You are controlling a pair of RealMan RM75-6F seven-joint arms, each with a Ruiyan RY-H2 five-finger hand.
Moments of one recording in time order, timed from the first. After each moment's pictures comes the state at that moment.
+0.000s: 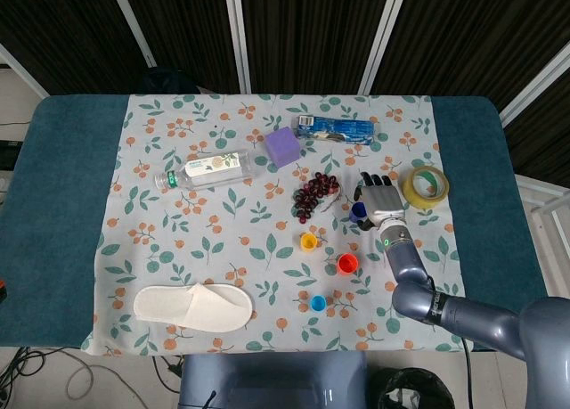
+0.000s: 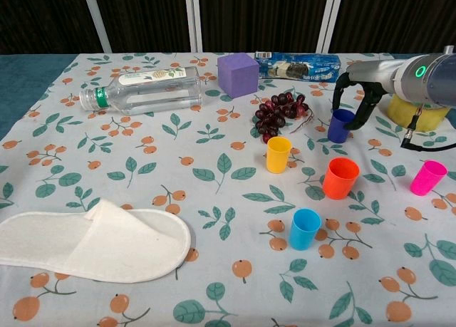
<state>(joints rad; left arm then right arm) 0.00 -1.08 -0.10 -1.65 1.42 1.57 -0.04 0.99 -1.51 0.19 -1.33 -0.39 0.83 -0.60</state>
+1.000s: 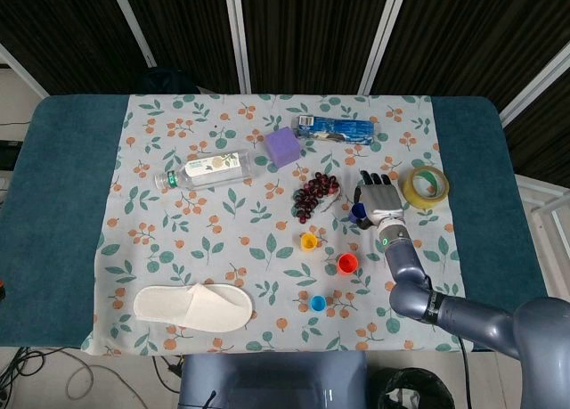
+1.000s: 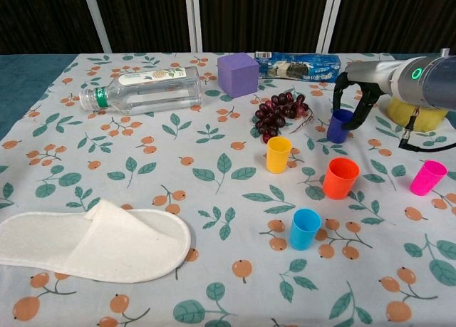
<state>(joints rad) 0.00 -1.08 -0.10 -1.65 1.41 1.56 -0.04 0.99 -1.52 0.19 -1.31 -0.40 0.84 -0.59</state>
